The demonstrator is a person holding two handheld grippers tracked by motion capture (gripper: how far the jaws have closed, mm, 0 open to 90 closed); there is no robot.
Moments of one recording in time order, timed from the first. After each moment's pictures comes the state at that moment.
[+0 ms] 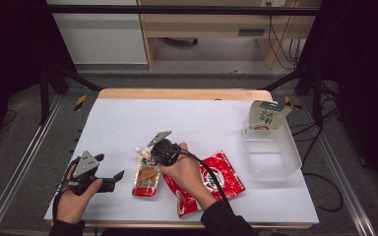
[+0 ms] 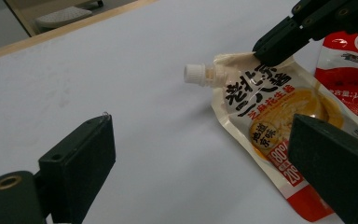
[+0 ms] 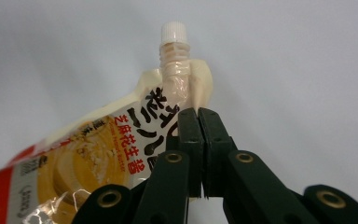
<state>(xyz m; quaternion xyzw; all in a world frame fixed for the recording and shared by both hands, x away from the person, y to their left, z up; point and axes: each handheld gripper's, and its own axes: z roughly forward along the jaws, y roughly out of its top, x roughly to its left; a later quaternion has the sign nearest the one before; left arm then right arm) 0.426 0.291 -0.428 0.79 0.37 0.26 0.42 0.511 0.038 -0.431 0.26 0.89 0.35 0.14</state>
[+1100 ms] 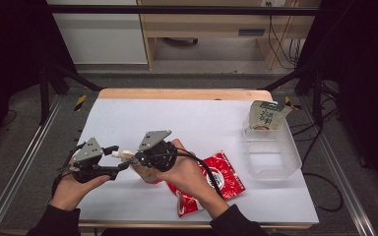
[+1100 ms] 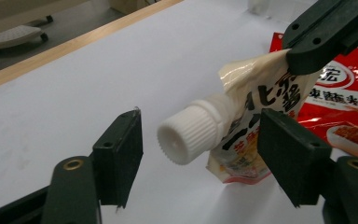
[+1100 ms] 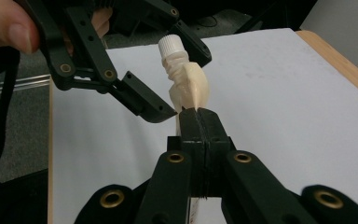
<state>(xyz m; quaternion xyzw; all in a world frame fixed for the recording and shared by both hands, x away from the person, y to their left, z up) 0.447 0.271 -0.387 0.82 0.29 0.20 0.45 0.462 0.037 -0.356 0.14 0.87 0.45 0.12</state>
